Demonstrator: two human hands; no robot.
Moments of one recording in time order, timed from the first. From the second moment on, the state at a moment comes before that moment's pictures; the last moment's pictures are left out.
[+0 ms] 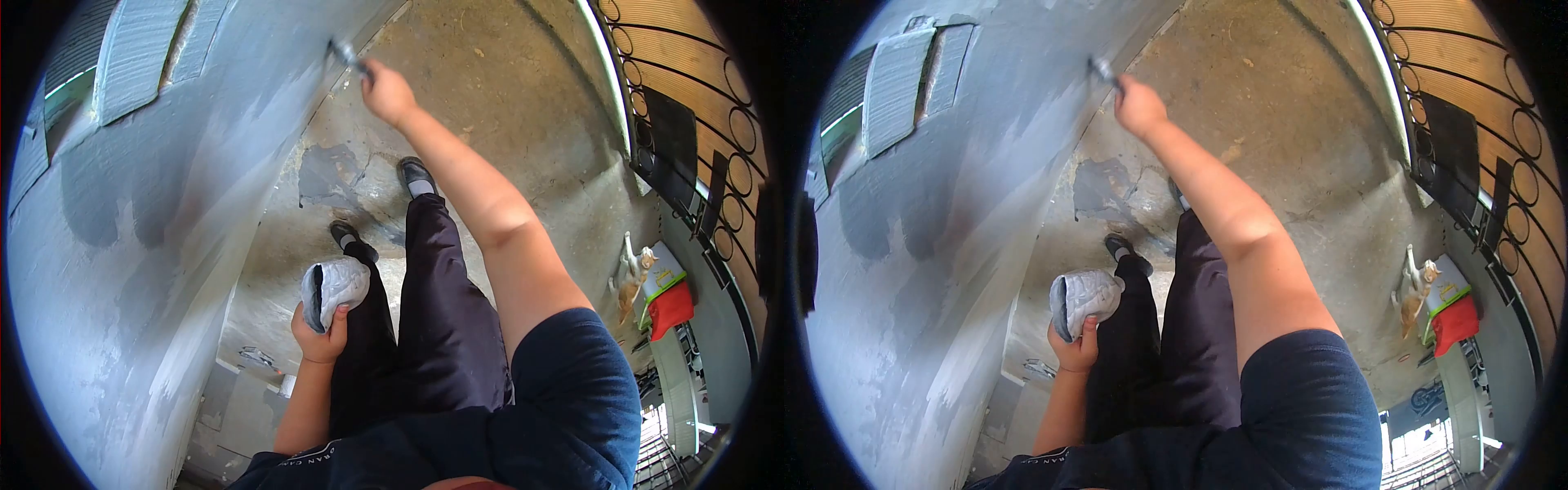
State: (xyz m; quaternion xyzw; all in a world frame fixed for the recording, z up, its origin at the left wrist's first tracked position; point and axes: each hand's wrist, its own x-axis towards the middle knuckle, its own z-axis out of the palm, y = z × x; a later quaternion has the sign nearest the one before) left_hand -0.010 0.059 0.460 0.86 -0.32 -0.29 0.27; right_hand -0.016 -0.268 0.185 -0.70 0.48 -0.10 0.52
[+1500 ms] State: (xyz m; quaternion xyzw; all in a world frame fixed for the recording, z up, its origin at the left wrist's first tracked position) left_hand 0.002 0.126 0.435 0.84 -0.33 -0.30 0.31; right_hand -0.018 -0.157 0.200 -0.79 0.34 -0.07 0.51
